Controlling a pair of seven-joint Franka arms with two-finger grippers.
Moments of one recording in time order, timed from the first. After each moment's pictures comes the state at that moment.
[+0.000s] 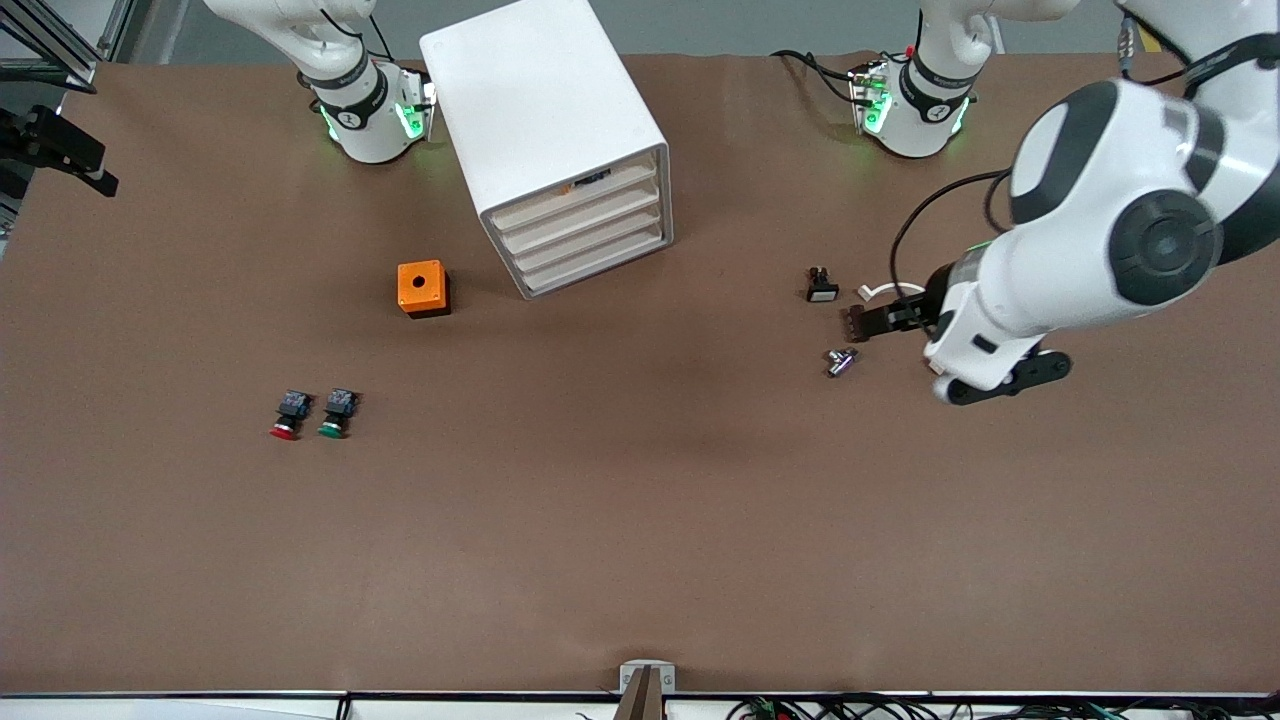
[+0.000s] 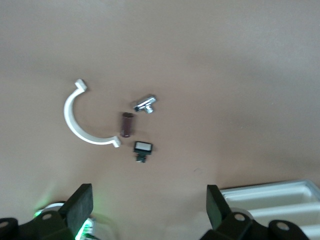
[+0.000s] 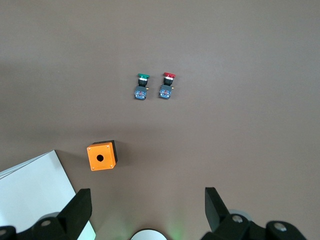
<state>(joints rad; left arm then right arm) -0.20 0.33 -0.10 -1.32 -0.13 1.41 -0.53 -0.01 -0.20 -0.08 -1.68 0.00 1.46 -0.09</state>
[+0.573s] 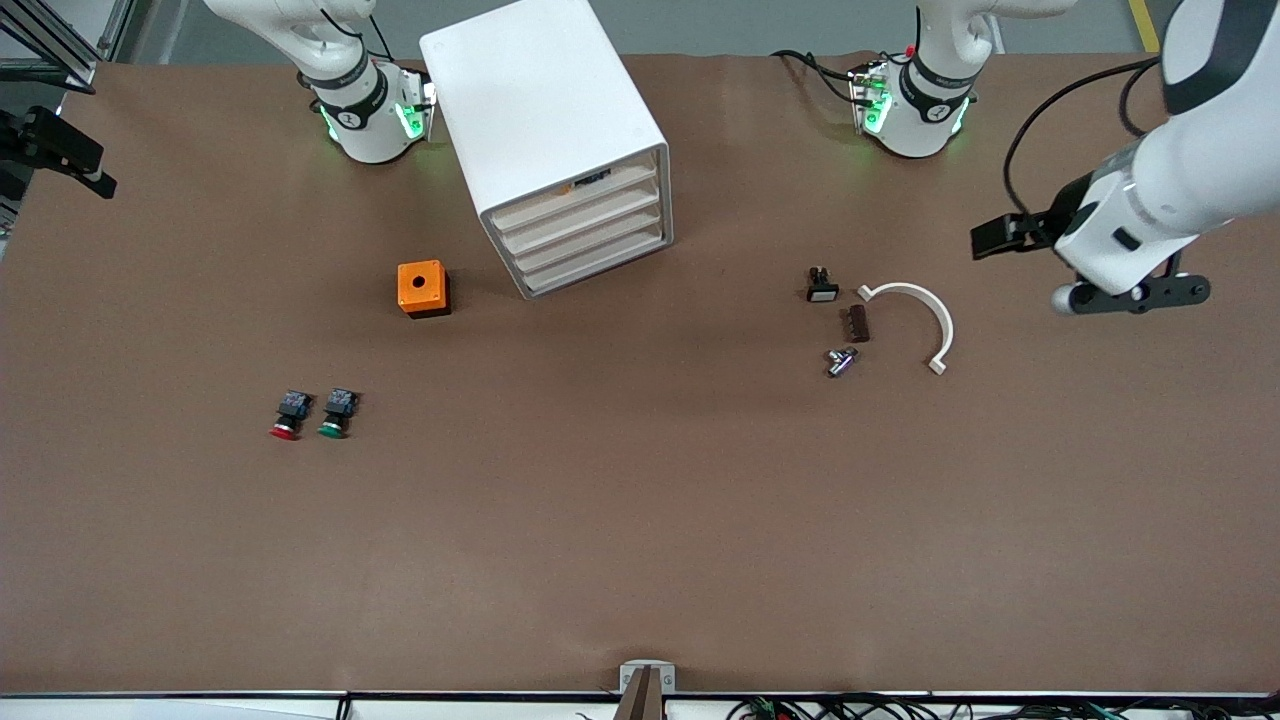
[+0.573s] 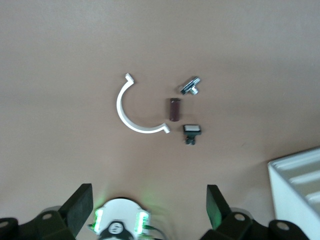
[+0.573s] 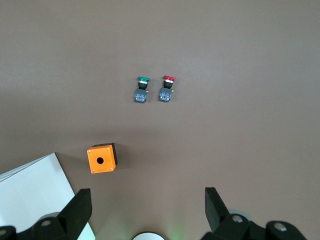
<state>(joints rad) -0.15 0.04 0.01 -1.61 -0.08 1.40 -0.18 -0.01 -0.20 -0.08 -1.68 0.00 1.47 -0.09</state>
